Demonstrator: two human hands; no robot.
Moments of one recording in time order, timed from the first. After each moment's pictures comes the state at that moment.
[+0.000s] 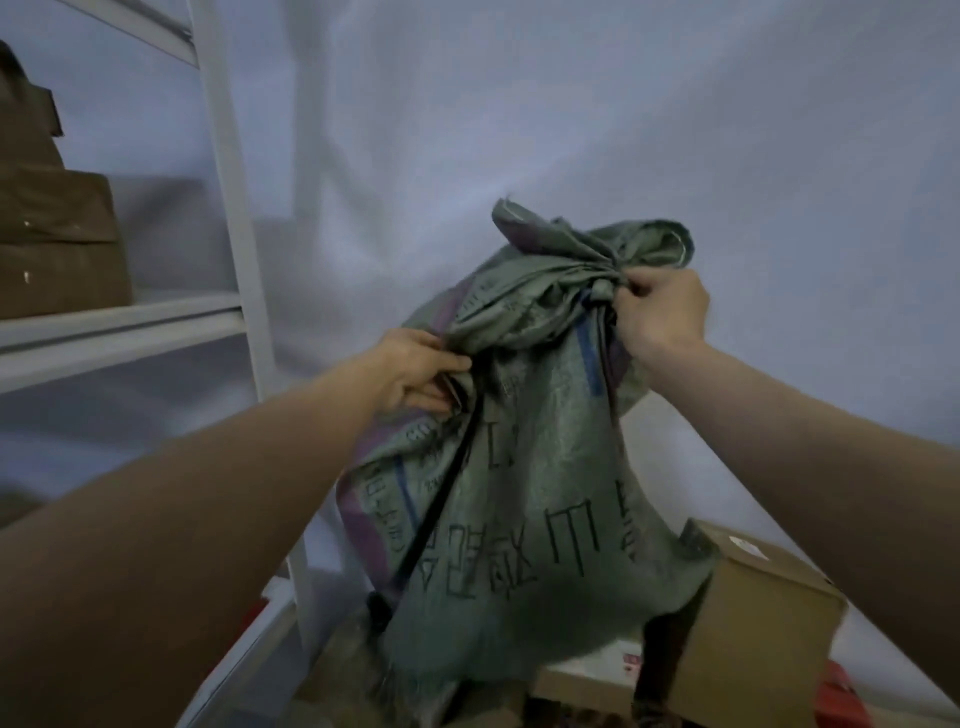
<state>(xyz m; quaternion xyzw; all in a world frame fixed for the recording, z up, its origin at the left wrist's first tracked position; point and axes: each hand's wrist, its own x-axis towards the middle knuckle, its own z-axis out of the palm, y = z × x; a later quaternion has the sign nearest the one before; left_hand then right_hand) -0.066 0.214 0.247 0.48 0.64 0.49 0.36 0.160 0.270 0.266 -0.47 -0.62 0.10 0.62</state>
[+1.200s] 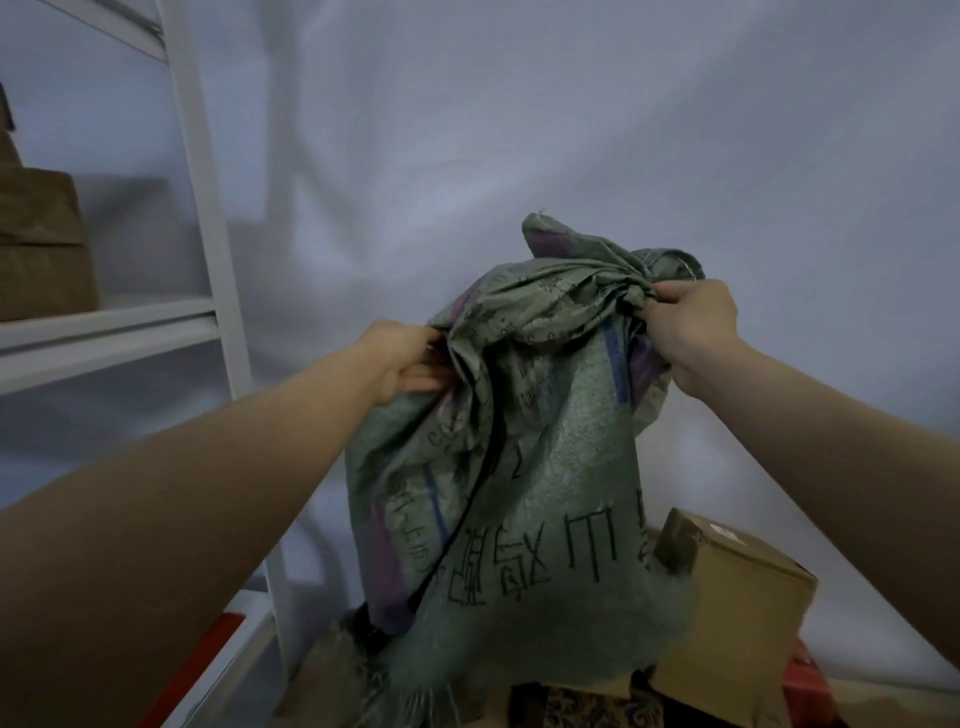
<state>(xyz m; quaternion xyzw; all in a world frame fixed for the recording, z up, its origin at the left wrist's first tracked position) -0.061 0.222 0.256 0.44 0.58 0.56 0.39 0.202 0.280 0.263 -0.50 -0.54 0.23 0.64</state>
